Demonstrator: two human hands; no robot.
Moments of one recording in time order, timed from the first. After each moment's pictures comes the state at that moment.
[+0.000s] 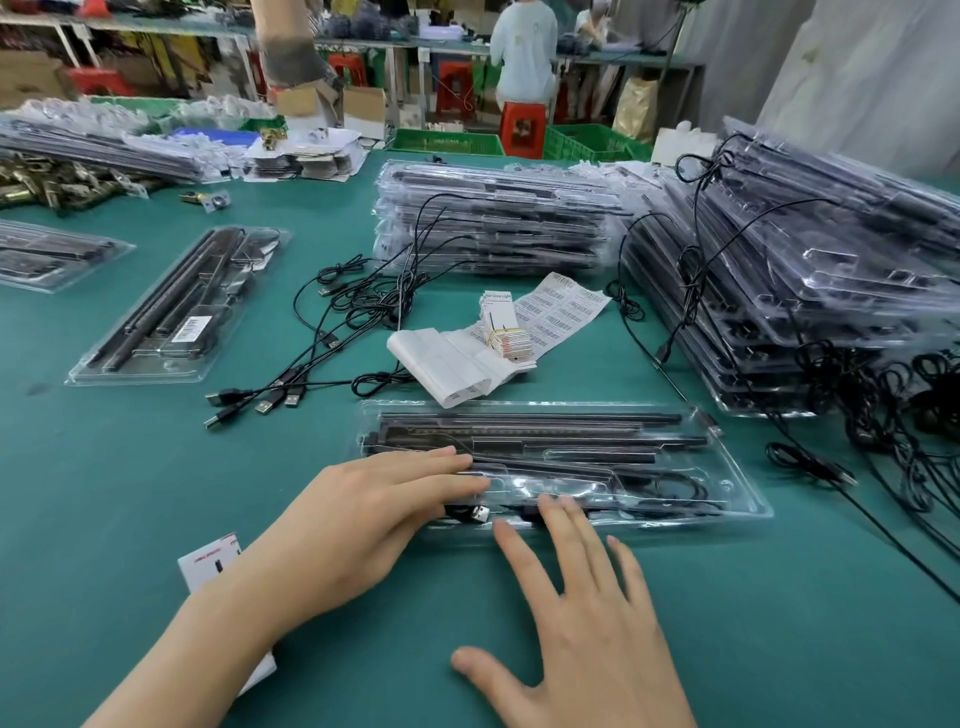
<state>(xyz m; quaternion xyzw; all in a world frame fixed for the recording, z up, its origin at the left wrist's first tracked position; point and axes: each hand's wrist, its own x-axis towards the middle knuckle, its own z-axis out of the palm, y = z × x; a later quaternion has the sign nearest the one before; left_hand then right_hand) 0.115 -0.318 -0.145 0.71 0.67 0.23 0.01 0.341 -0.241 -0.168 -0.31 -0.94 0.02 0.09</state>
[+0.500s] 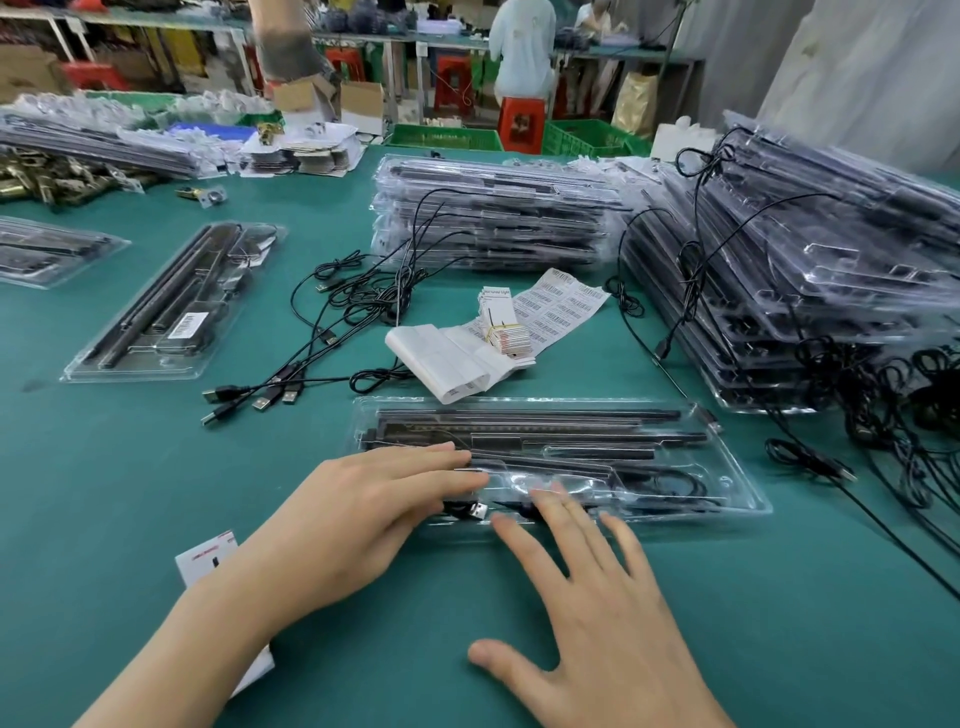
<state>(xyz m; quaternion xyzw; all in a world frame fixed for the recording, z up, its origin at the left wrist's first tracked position) 0.114 -0.317 -0.144 0.71 0.67 0.22 0.01 0.349 -0.222 -0.170 -0.25 -0.96 0.01 0.10</state>
